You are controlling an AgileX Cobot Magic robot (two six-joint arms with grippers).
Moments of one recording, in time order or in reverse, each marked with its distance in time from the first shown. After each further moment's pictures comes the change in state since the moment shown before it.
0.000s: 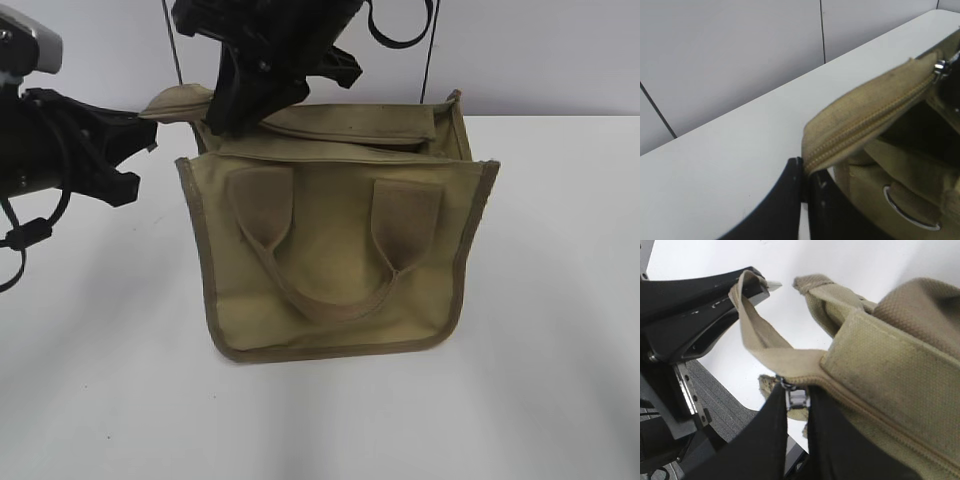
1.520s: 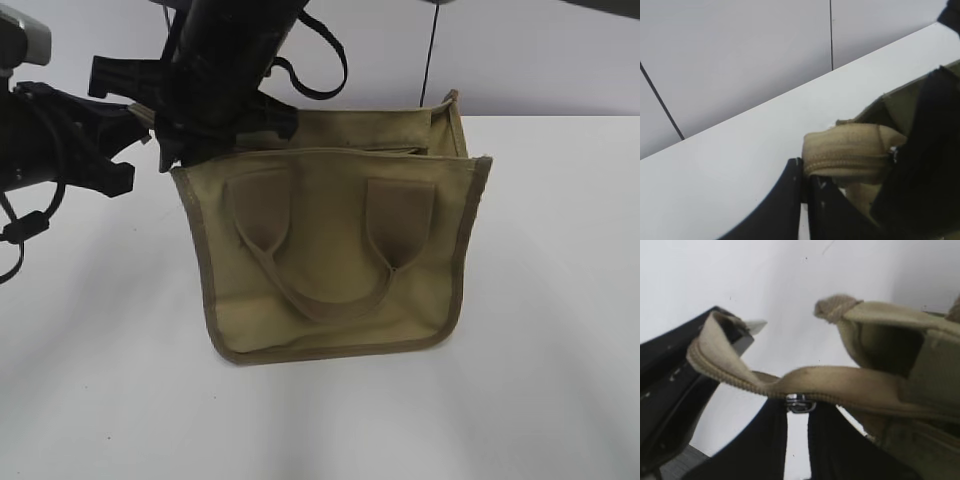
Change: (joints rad) left arm 0.011 0.002 -0.001 -0.021 -0.032 0.000; right arm 0.193 0.063 0.028 -0.286 -0.247 0.467
